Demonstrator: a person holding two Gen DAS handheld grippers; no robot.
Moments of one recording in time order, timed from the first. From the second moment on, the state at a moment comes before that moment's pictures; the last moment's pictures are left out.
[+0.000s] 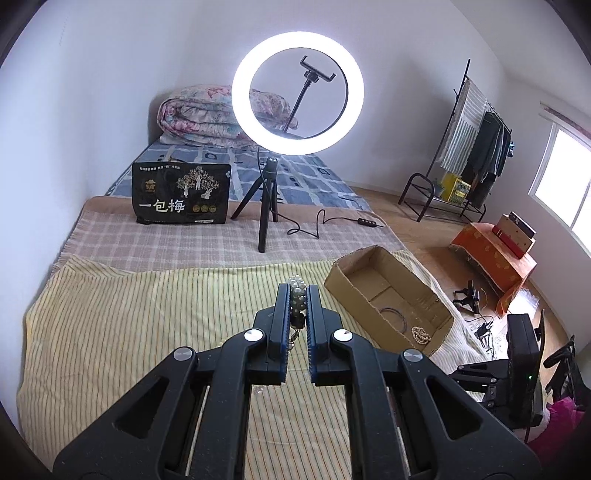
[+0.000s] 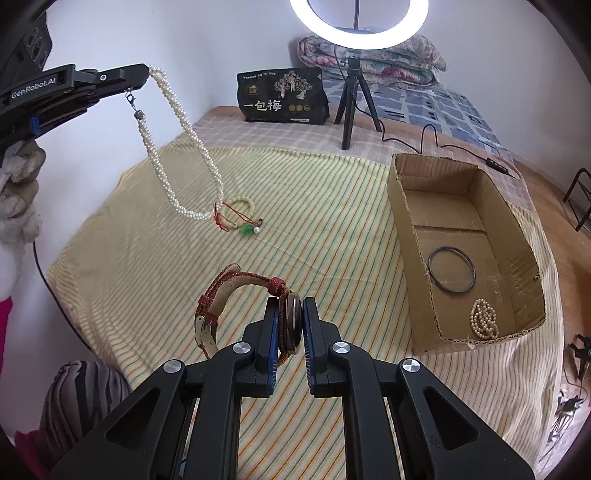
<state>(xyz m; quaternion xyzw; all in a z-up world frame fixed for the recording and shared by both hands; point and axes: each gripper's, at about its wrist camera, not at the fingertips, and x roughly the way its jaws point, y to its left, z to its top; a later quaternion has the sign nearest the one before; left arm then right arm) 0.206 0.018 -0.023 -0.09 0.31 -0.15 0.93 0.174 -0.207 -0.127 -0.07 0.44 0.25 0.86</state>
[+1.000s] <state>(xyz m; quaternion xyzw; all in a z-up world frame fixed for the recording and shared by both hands) 0.216 -0.049 0.026 -0.08 0.28 -0.22 0.93 0.172 -0.268 -0.082 -0.04 0.39 0.20 0.90</state>
